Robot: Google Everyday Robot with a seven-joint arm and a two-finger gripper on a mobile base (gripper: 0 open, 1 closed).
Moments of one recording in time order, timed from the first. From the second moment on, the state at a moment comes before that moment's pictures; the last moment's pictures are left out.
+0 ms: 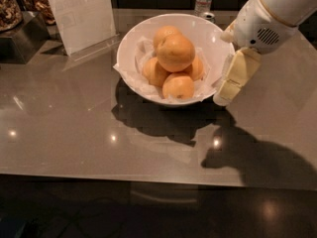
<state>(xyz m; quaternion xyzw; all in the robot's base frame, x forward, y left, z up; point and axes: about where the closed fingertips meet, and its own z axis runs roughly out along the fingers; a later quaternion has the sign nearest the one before) 0.514 -0.137 0.955 -0.60 0.76 0.07 0.21</state>
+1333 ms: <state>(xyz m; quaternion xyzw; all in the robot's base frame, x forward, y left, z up) 0.574 -0.070 0.934 -0.61 0.75 0.13 0.23</state>
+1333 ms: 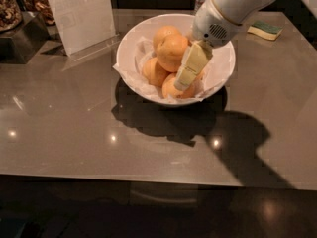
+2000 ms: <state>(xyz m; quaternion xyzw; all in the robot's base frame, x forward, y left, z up) 0.608 -0.047 0.923 -0.59 0.75 0.14 0.25</state>
